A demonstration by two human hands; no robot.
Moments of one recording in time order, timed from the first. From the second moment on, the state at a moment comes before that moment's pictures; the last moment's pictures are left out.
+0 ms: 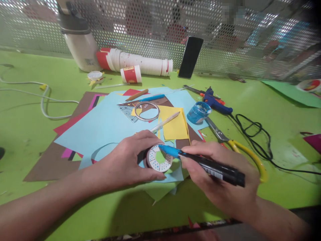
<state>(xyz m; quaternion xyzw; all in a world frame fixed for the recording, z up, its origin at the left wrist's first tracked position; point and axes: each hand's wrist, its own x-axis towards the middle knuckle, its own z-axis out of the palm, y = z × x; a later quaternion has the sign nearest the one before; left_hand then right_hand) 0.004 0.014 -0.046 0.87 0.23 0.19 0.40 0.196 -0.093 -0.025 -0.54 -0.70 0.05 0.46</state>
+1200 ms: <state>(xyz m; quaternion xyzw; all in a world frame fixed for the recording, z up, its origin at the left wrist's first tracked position) 0.004 0.014 -0.048 0.86 0.23 0.20 0.41 0.198 -0.094 -0.026 -0.54 -0.70 0.03 0.47</state>
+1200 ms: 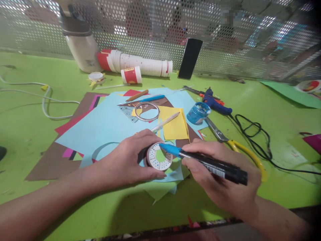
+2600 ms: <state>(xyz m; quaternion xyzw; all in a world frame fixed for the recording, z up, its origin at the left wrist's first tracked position) 0.003 0.018 -0.047 0.86 0.22 0.20 0.42 0.212 -0.106 -0.020 -0.53 -0.66 0.15 0.51</state>
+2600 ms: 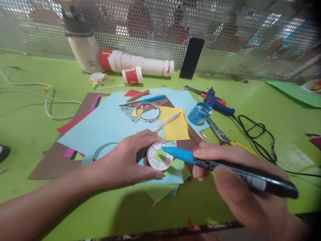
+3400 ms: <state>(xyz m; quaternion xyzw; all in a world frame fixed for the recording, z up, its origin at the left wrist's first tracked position) 0.003 0.020 -0.046 0.86 0.19 0.18 0.43 0.199 -0.096 -0.024 -0.56 -0.66 0.15 0.48</state>
